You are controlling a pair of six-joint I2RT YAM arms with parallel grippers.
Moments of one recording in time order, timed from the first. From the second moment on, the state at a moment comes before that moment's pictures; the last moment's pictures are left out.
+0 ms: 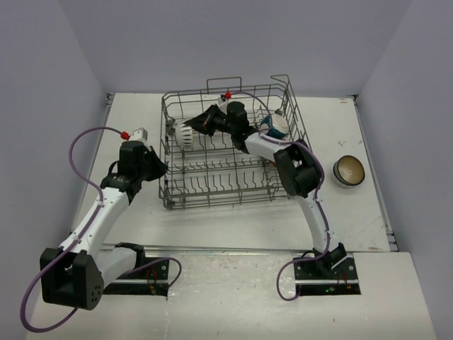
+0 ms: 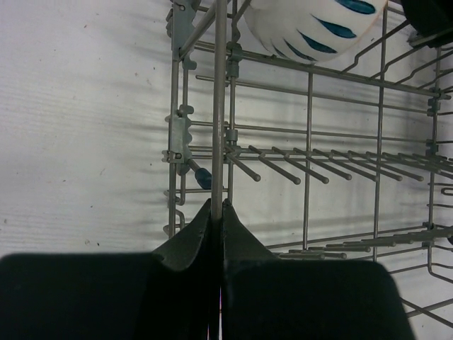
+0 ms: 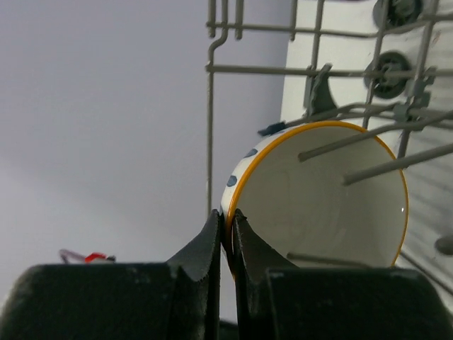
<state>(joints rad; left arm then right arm) -0.14 1.07 0.73 -0.34 0.05 -0.52 0.58 2.41 1.82 0.49 -0.52 1.39</state>
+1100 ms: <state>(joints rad) -0.15 1.12 0.84 -0.45 0.00 -0.49 0.57 2.15 1.82 0.12 -0.77 1.23</state>
